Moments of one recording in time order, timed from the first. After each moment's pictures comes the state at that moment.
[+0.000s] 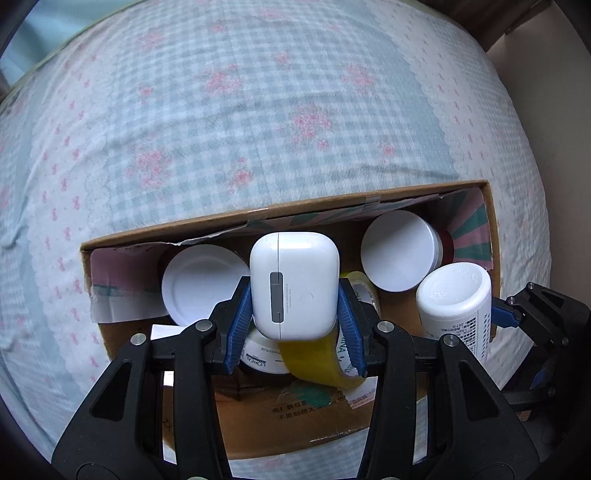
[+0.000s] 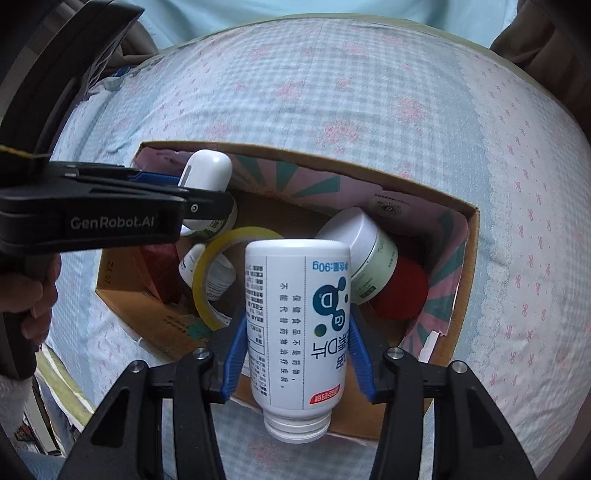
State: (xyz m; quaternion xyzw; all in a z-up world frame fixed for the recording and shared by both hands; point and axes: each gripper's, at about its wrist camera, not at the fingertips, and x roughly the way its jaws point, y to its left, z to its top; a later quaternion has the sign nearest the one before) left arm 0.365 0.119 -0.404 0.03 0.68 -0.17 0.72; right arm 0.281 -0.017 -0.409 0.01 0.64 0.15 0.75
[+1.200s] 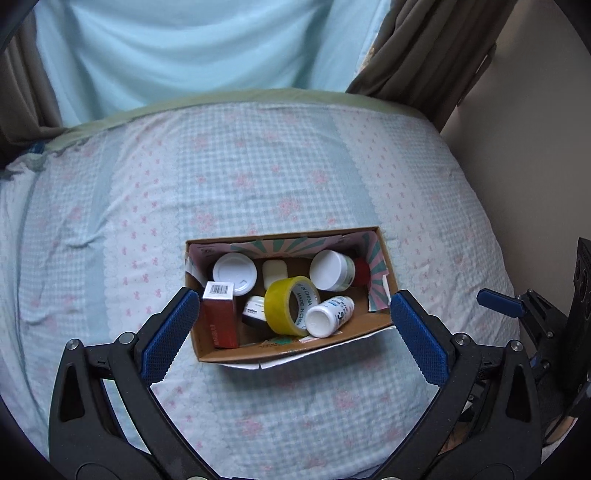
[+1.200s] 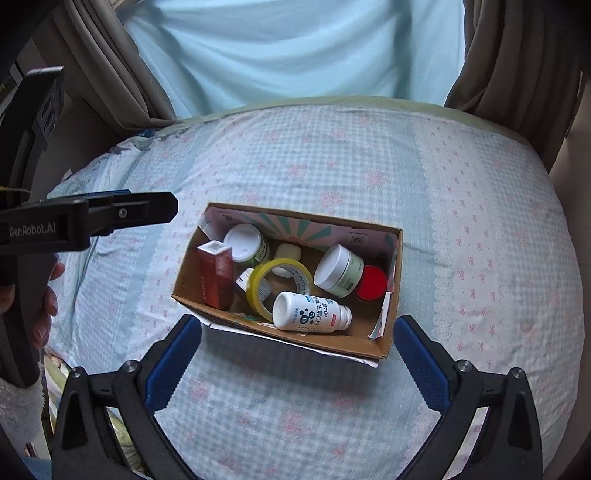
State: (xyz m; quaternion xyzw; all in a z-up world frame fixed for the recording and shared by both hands) left arm 0.245 0.153 -0.183 0.00 0.53 -0.16 0.84; right arm 0.178 -0.037 -0.250 0.04 0.53 0.12 0.84
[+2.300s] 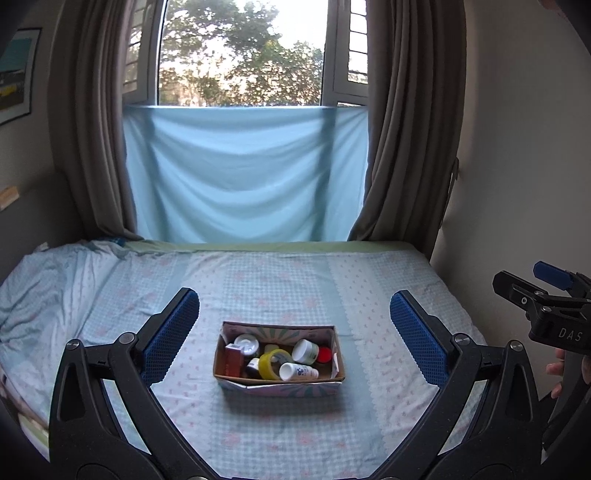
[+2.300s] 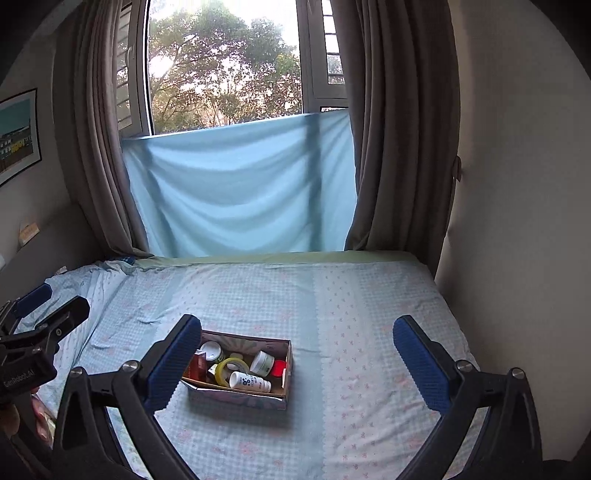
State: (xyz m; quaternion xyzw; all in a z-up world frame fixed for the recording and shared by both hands) left arm -0.006 0.090 0.029 -0.01 0.26 -0.07 0.96; right arm 0.000 -0.132 -0.011 0.02 0.29 0.00 0.96
